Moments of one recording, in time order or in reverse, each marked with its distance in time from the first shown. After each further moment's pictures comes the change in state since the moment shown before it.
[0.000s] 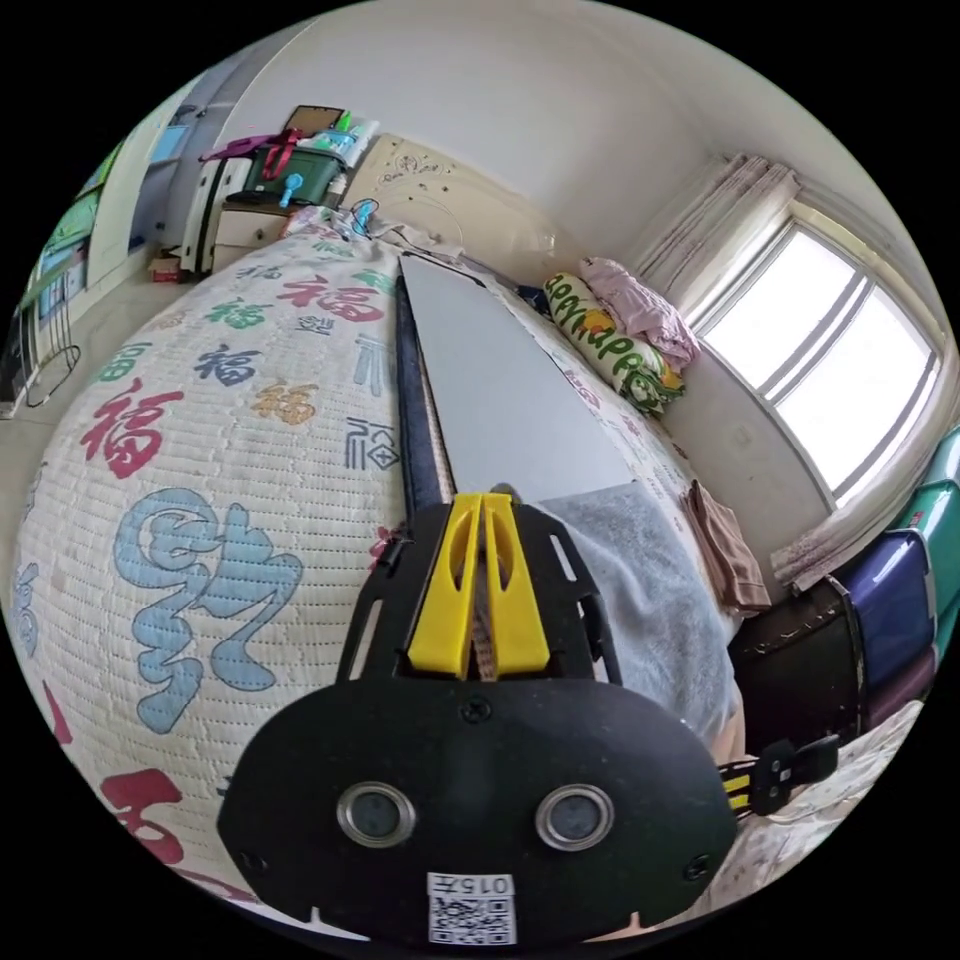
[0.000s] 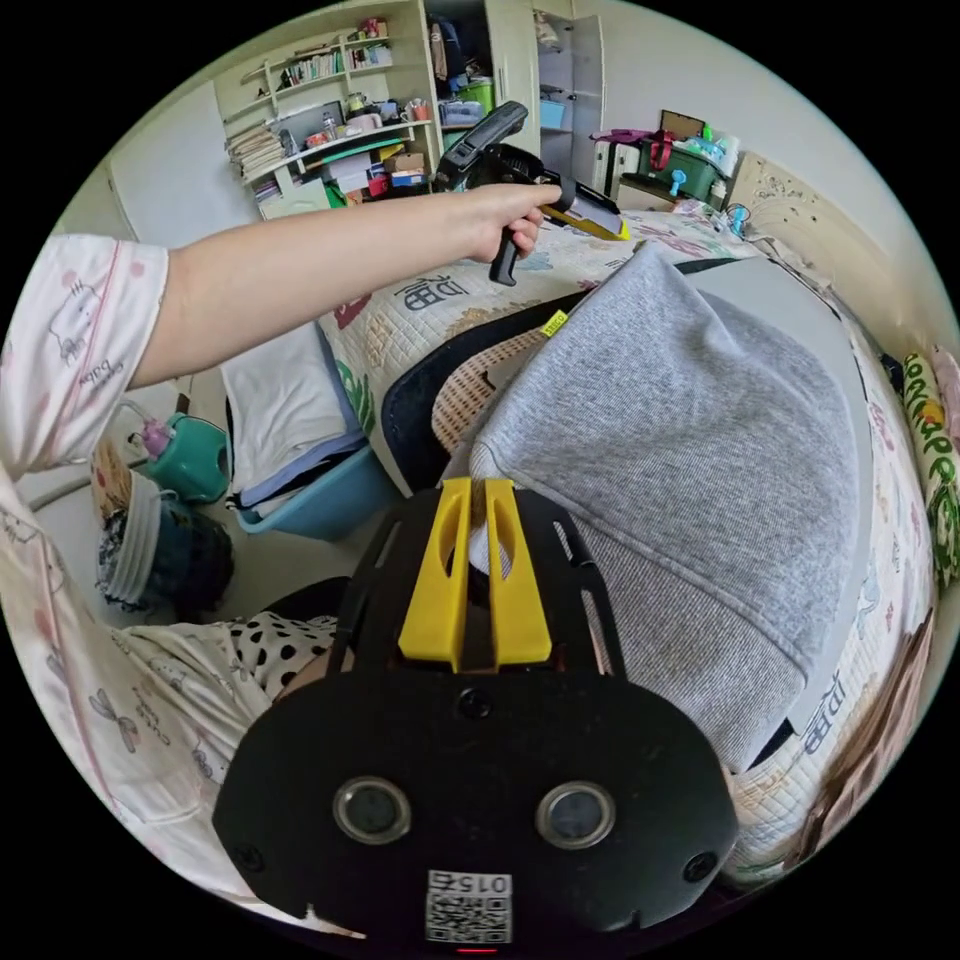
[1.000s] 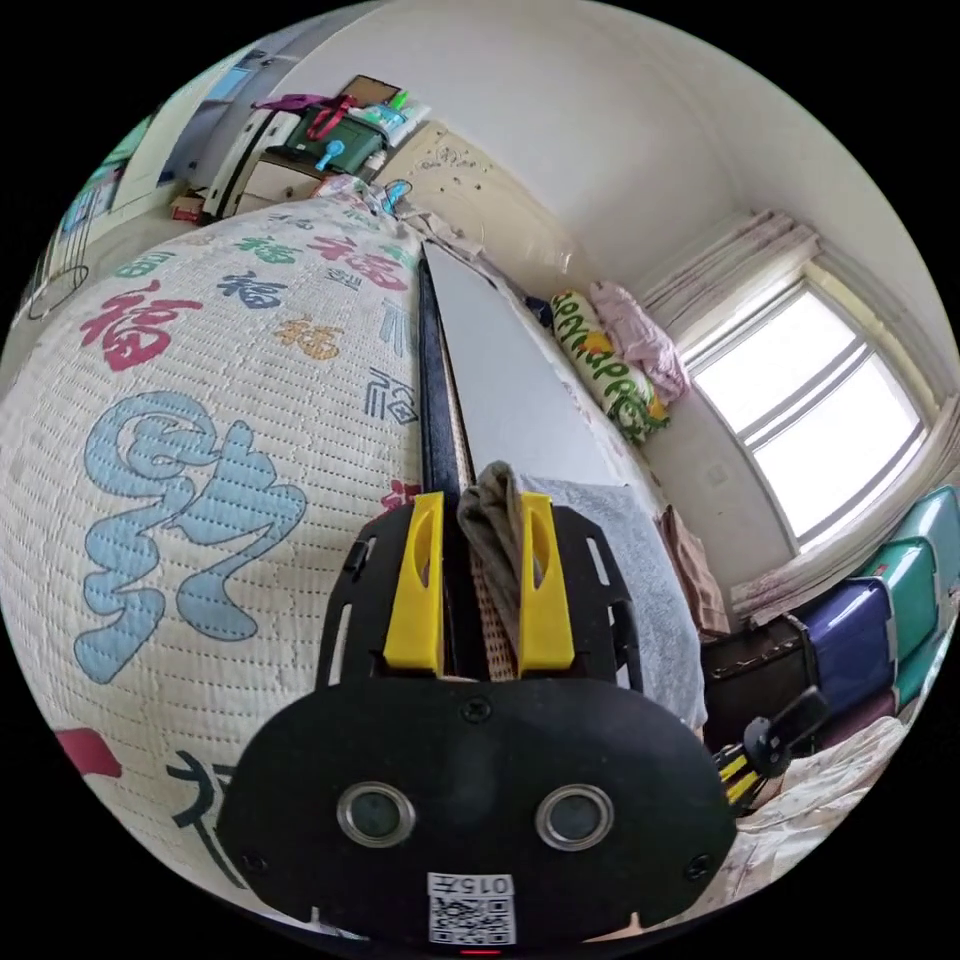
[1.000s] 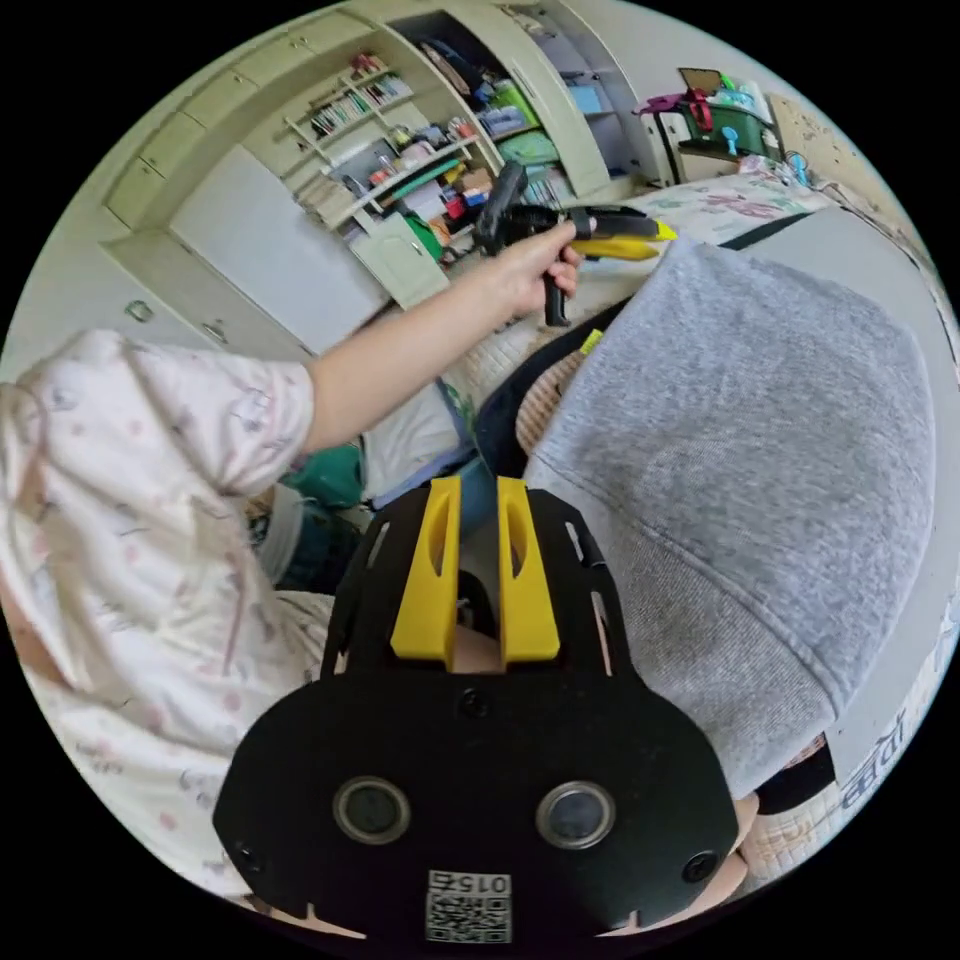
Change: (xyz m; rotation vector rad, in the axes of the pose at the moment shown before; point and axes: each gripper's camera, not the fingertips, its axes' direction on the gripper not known) left arm -0.003 0.148 0.127 0.030 0.135 -0.155; right arm 0.118 -0.086 -0.045 0.051 -0.483 0.018
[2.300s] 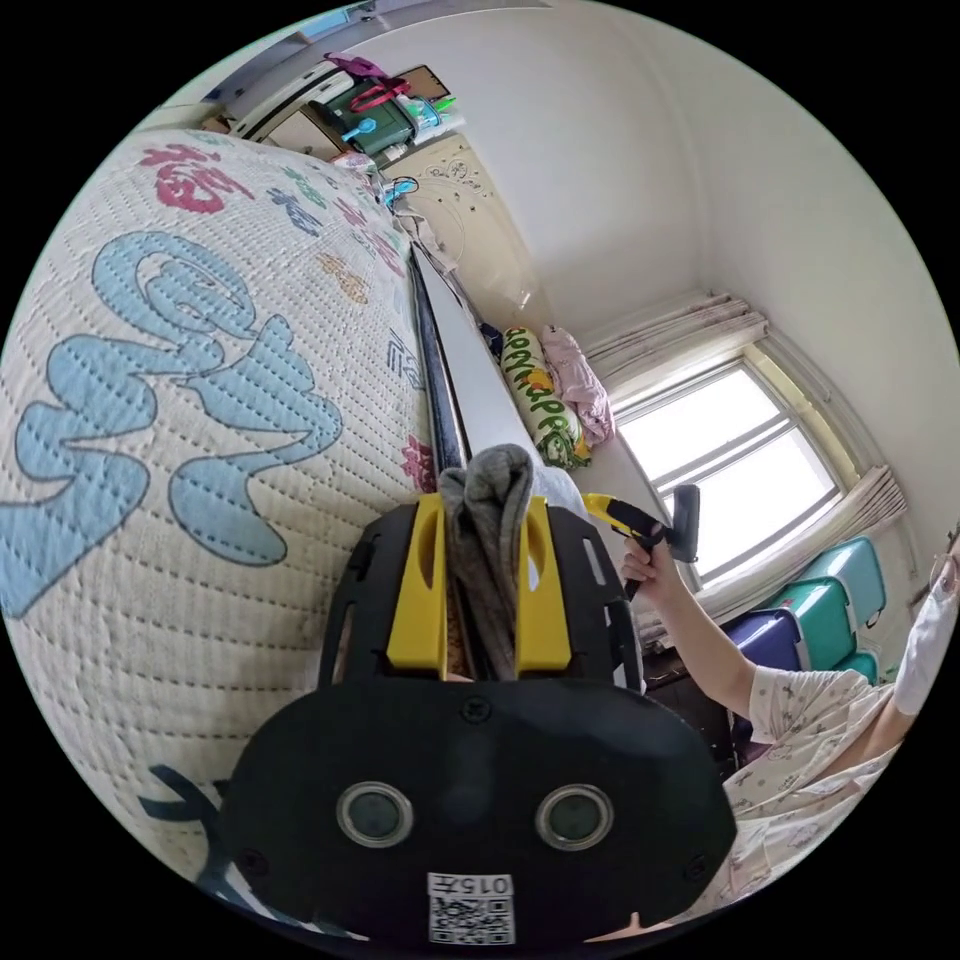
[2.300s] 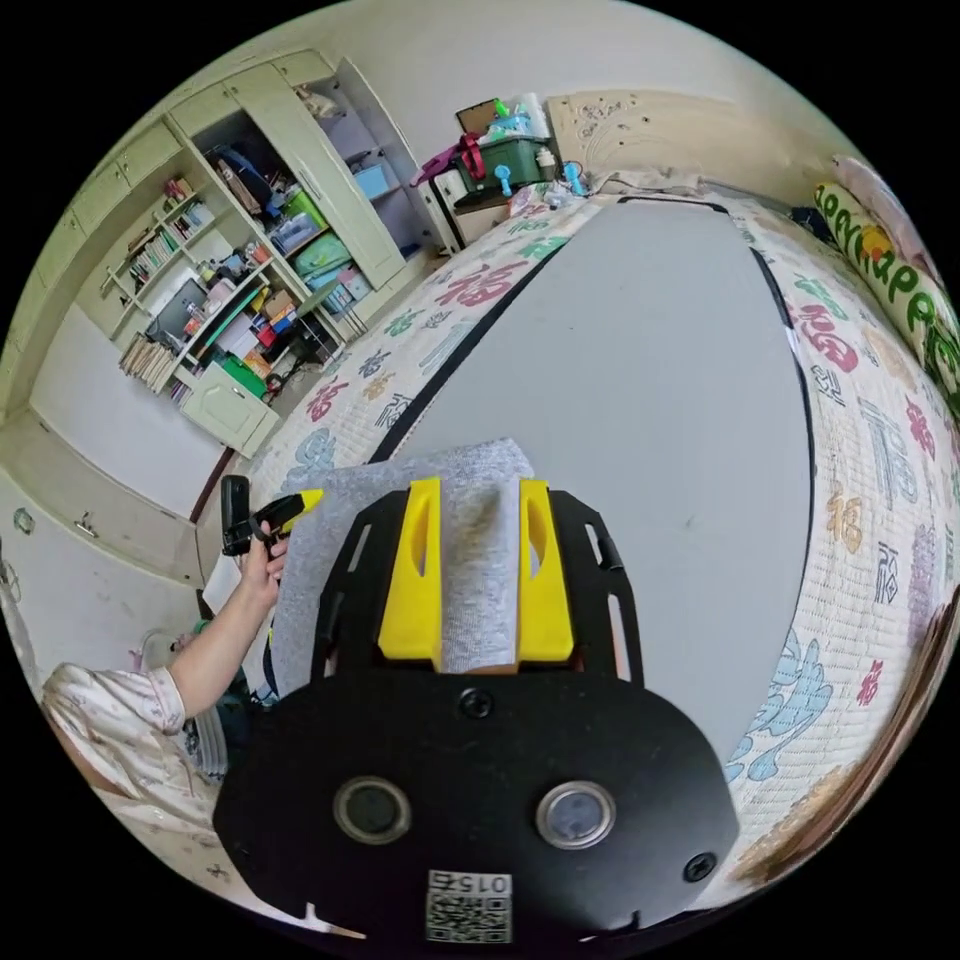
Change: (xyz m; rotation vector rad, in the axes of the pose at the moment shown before) left arm -0.155 0.005 0.004 0.060 0.289 -0.127; right arm -0.014 -0.553 0.095 0.198 0.395 0.368
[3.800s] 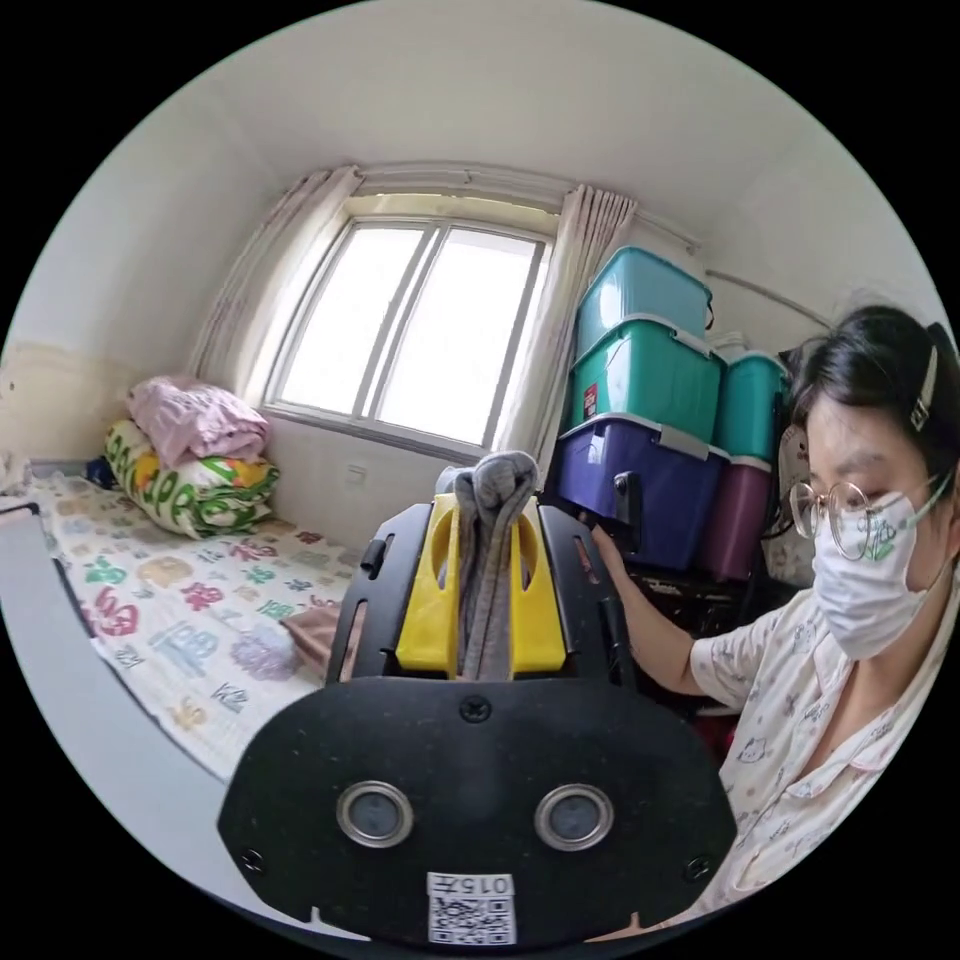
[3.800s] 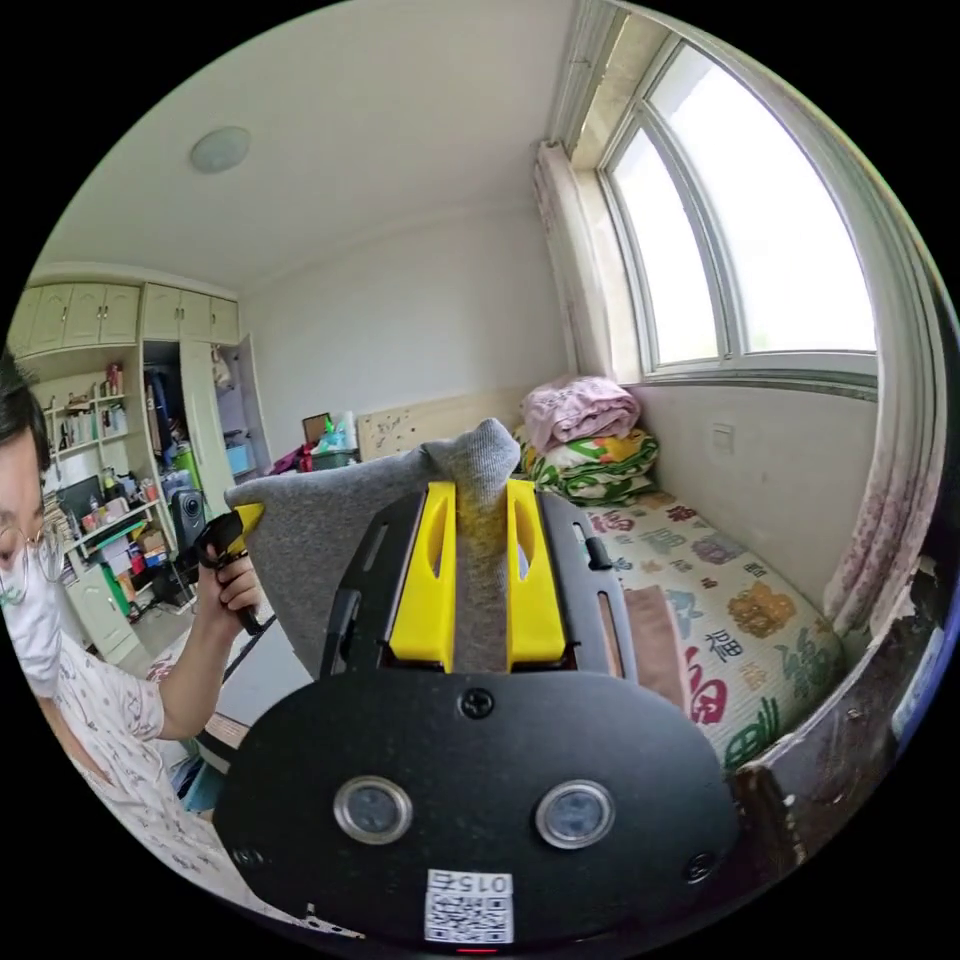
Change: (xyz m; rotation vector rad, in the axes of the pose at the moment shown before) left arm 0.775 -0.242 0.198 -0.177 0.639 0.911; right arm -0.366 0.215 -0.518 0.867 0.558 0.174
